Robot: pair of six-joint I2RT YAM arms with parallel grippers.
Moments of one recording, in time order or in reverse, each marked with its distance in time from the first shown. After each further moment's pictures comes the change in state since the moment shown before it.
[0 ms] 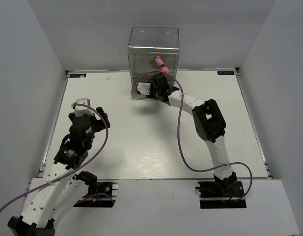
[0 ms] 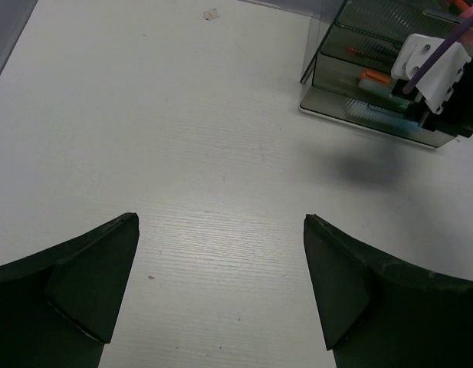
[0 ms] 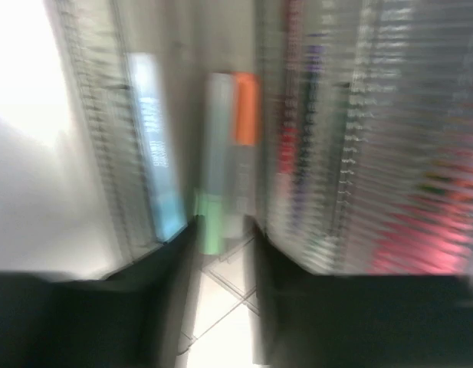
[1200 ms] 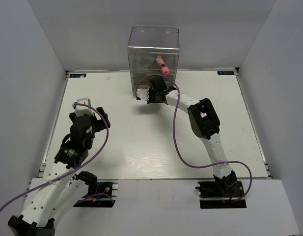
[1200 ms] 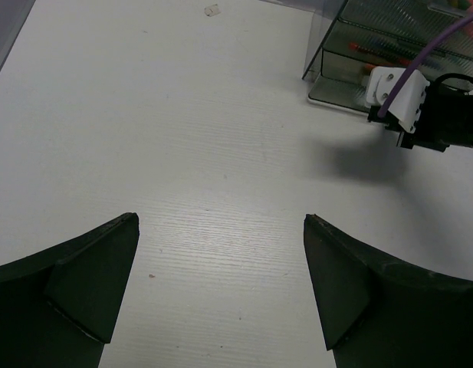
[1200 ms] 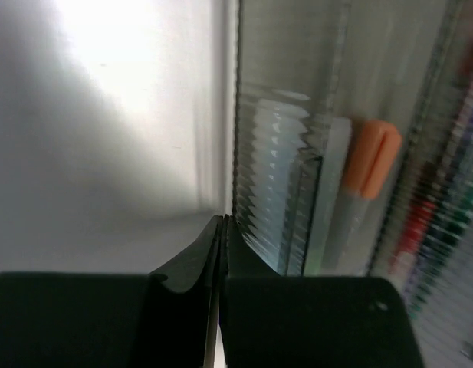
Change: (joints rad) left arm 0.000 0.007 -0.002 0.000 0.000 0.000; right arm -0.012 0.121 0.116 -0.204 -0.183 -0.019
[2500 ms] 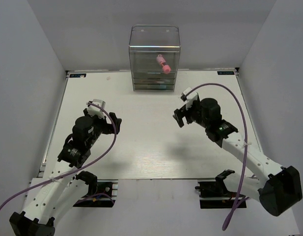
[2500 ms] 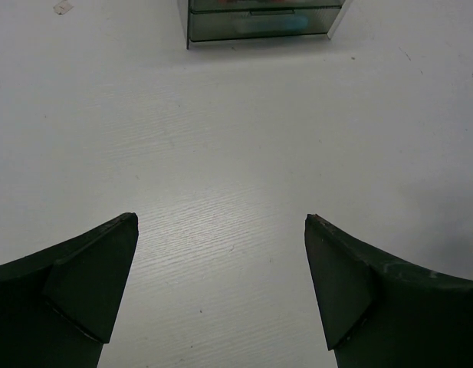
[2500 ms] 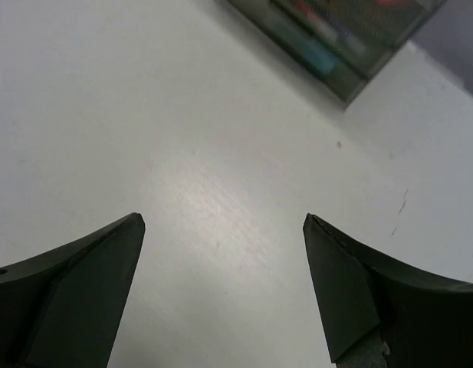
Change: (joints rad) left arm -0.003 0.019 -0.051 0.108 0.369 0.127; right arm -0.073 -1.273 -1.054 0.305 -0.102 0.867
